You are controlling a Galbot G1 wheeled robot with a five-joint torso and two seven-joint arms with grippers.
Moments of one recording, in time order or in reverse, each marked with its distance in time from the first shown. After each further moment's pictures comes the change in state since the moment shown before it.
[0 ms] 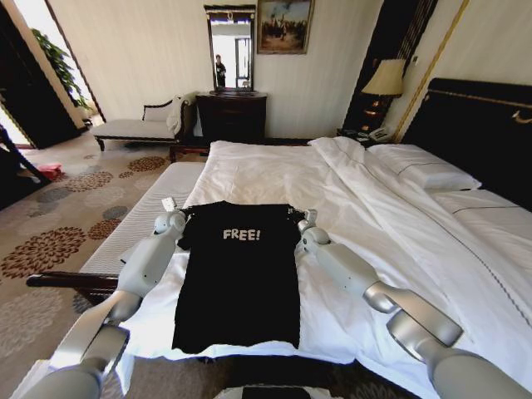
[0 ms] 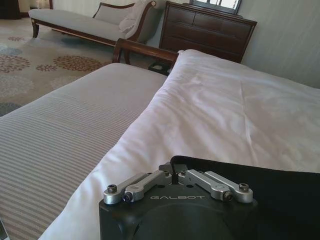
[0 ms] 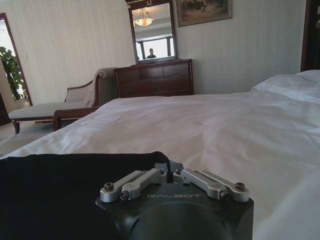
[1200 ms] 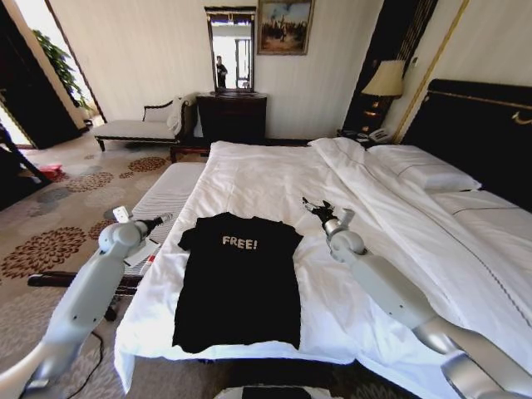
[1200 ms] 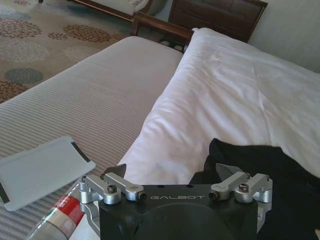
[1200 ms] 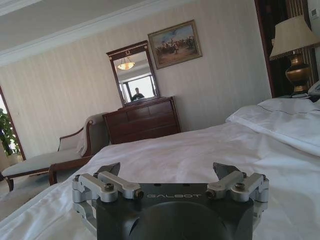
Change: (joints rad) left arm 0.546 0.280 -0.360 -0.589 -0.275 0.198 -0.072; right arm -0.384 -0.297 0.371 0.638 0.084 -0.069 0.114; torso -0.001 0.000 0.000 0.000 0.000
